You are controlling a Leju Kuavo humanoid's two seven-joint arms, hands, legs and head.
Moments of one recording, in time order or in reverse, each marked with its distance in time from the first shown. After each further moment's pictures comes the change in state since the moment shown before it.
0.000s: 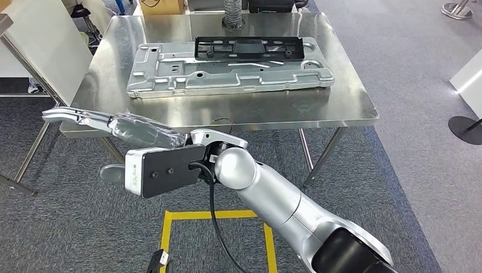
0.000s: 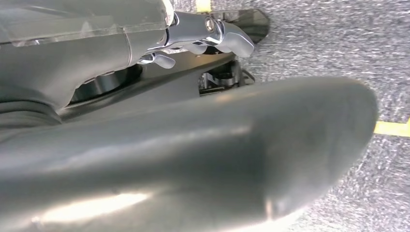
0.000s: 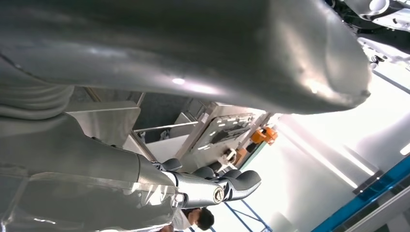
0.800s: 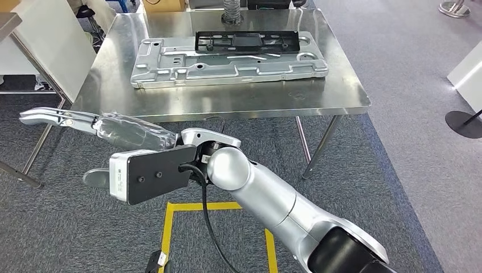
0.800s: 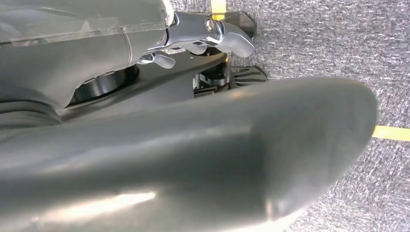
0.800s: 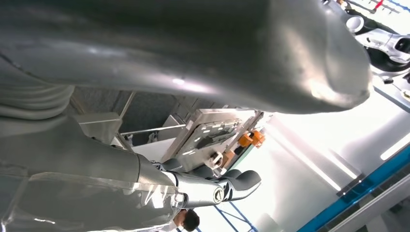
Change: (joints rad) left arm 0.003 0.006 0.003 0.000 0.012 -0.001 -0.019; right arm -0.015 0.027 0.007 -0.003 -0.004 0.001 0.009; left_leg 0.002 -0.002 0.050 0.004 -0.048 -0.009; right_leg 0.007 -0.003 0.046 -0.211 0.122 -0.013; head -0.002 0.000
